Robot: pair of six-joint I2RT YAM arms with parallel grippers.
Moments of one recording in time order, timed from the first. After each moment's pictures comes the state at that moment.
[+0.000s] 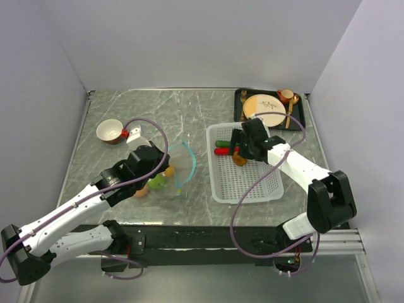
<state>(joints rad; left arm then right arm) -0.84 0.92 0.87 -0.47 -0.52 -0.96 0.41 1.45 1.00 -0.46 0.13 0.55</state>
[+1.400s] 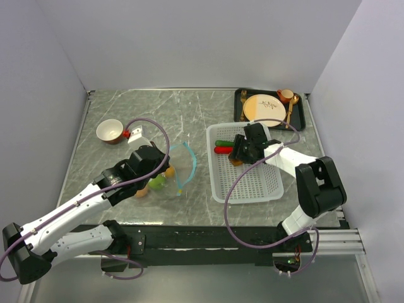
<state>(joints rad) -0.84 0.93 0.87 -0.48 -0.52 -0.96 0.34 1.60 0.91 -0.25 -0.04 0.56</state>
